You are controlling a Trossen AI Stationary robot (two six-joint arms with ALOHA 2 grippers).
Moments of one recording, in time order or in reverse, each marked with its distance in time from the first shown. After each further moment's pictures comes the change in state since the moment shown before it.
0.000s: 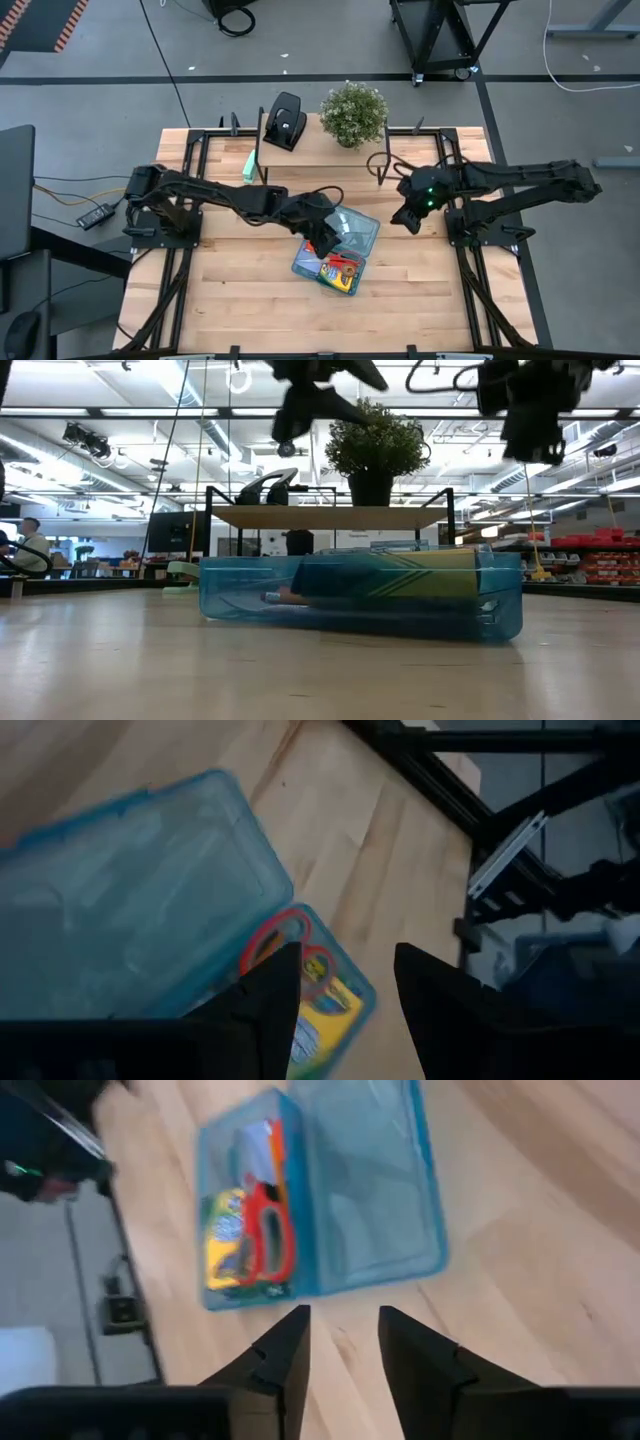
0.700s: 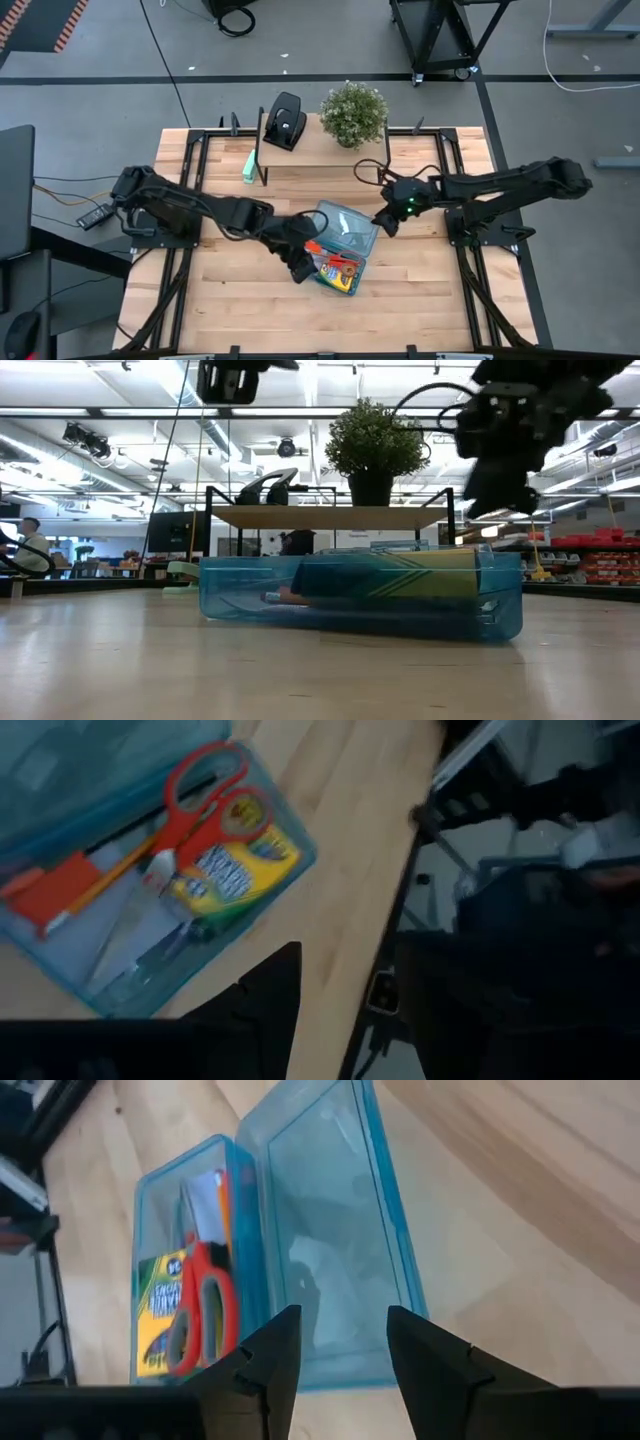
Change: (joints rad) left arm -0.144 -0.089 -0.001 -0.201 0.093 -0.182; right arm -0.001 0.153 -0.197 0.409 0.120 0.009
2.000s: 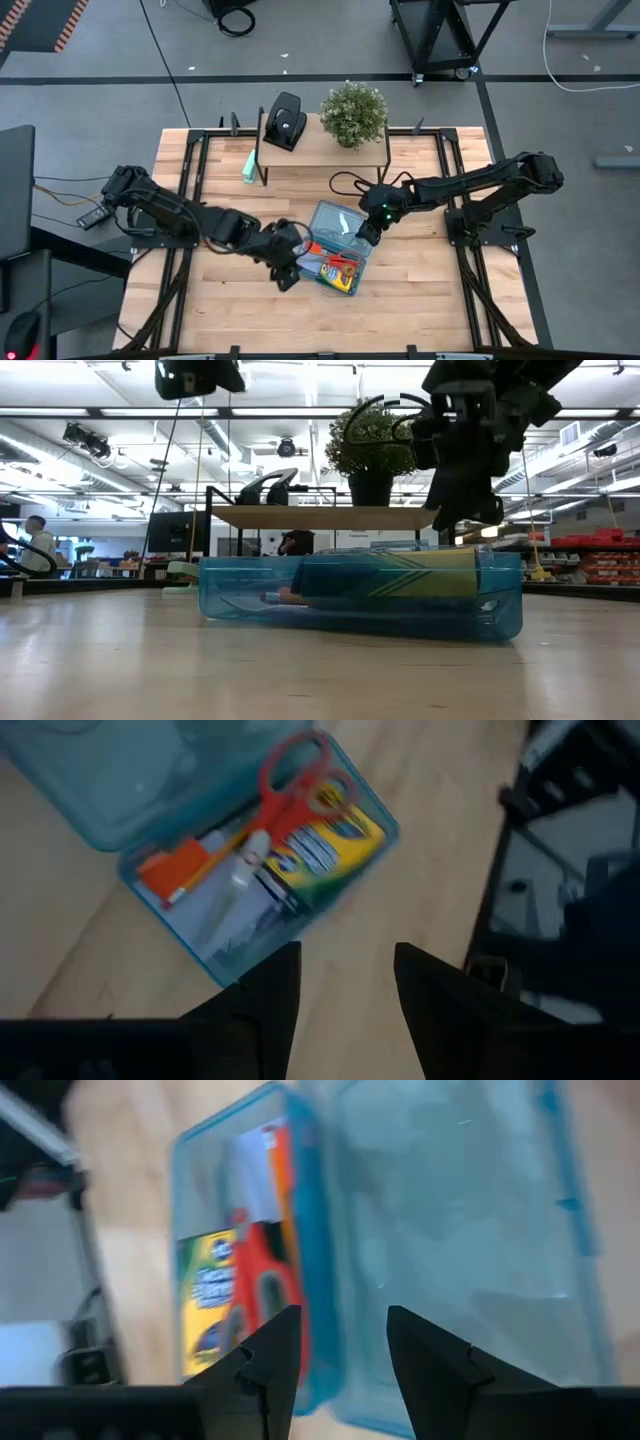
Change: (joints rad) left arm -0.115 -0.073 -0.064 -0.127 -0.263 0.039; right arm 0.031 0.307 0.163 0.073 -0.142 0.017
